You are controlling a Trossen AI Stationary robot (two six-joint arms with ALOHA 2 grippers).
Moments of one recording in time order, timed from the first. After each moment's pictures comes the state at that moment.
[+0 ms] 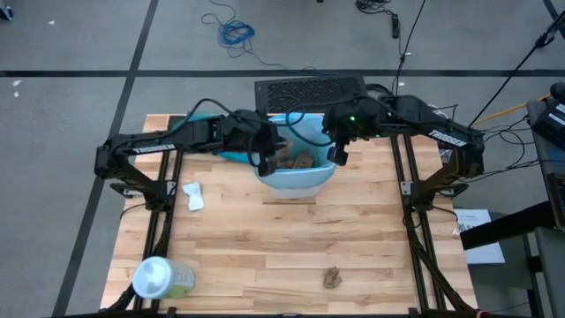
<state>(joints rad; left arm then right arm) 0.17 1.47 1.49 -0.56 -0.10 0.20 -0.18 1.52 1.91 -1.23 0.24 -0.03</state>
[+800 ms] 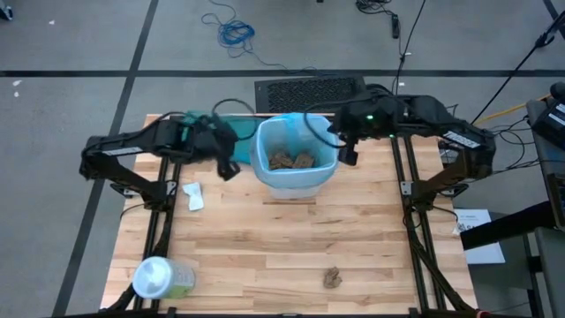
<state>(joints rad) 0.02 1.33 1.61 -1.35 -0.50 -0.36 -0.15 1.44 1.90 -1.21 0.23 -0.10</state>
